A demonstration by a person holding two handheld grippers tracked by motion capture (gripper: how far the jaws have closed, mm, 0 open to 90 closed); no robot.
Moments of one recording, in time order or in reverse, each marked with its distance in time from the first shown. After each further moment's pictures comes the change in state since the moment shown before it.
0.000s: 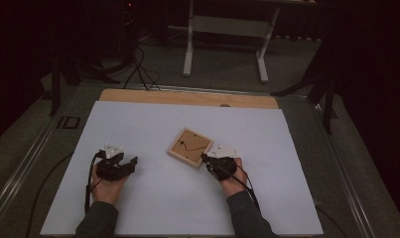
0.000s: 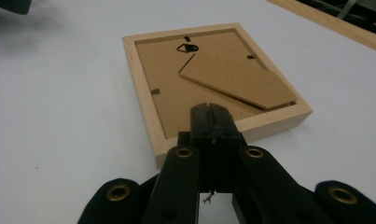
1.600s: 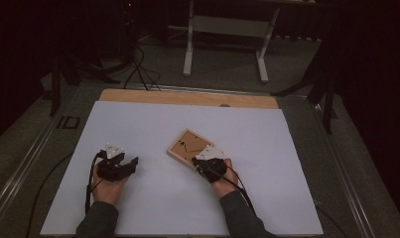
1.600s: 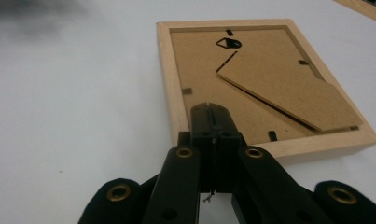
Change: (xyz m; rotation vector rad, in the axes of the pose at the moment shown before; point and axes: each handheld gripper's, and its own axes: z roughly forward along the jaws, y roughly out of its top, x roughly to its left) left arm -0.002 0.000 0.001 0.001 -0.004 0.011; right arm 0.019 0.004 0.019 0.048 0.054 -0.047
